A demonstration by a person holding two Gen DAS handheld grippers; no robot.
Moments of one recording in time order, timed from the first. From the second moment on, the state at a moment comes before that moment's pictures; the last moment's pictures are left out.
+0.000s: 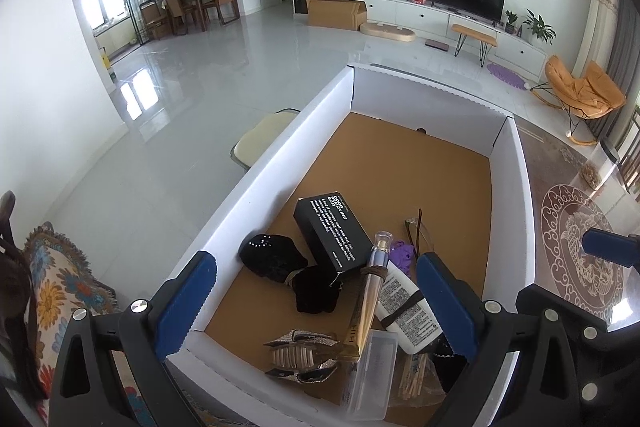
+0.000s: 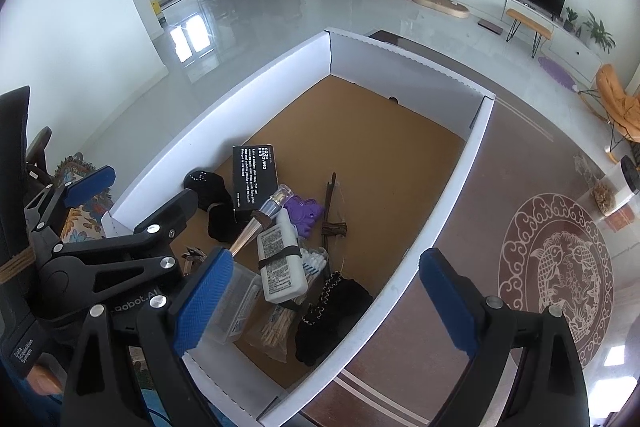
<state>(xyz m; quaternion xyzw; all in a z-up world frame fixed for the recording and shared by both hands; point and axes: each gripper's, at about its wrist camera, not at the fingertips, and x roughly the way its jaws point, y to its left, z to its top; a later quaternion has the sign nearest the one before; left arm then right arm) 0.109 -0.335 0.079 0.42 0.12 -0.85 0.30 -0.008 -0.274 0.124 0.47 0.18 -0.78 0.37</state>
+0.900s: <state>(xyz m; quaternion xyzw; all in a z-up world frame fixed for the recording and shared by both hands) 0.114 -0.339 0.091 0.41 0.12 -0.85 0.31 -0.007 -0.277 0.134 0.46 0.18 -0.78 0.37</state>
